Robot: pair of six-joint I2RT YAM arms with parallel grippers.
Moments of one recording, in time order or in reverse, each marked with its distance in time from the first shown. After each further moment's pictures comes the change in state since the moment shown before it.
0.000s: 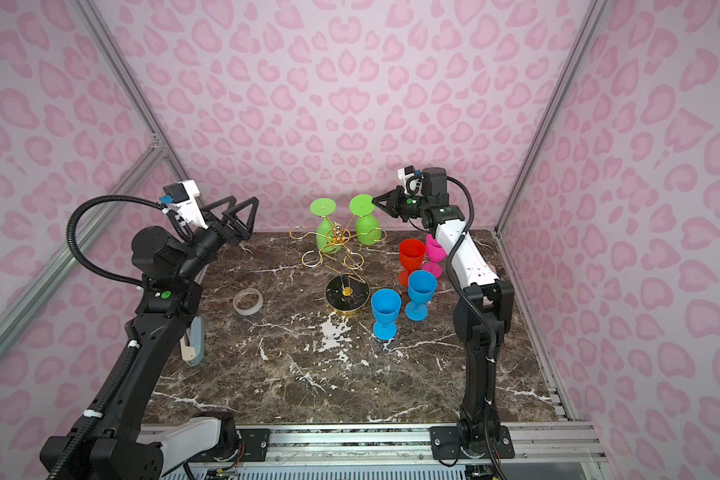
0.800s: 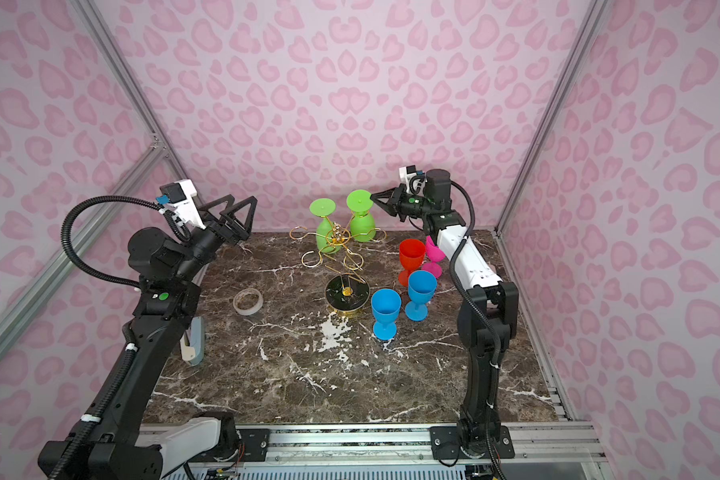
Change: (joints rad) left arm 0.000 -0.015 0.003 0.000 0.001 0.000; right arm -0.006 -0.067 -0.151 0.257 -0.073 0.205
